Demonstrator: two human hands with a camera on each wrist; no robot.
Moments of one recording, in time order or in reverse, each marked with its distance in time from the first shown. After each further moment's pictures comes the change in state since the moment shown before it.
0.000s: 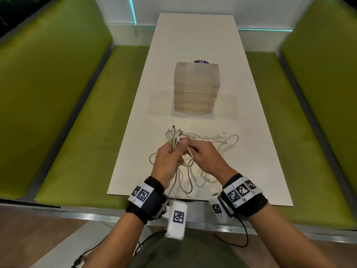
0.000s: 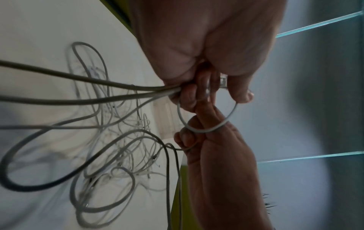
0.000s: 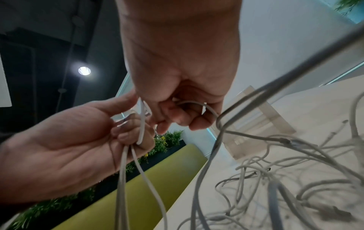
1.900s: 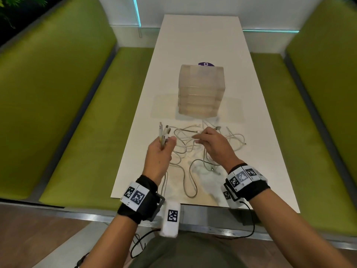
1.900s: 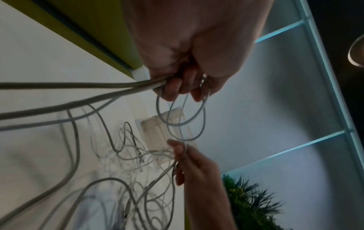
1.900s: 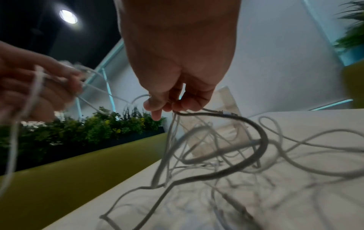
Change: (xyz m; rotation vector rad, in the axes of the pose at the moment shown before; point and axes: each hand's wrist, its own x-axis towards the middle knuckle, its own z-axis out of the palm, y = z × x) left_hand 0.017 0.017 -0.026 0.244 0.194 0.073; right_hand 0.036 0.042 -0.015 -0.152 0.122 -0.085
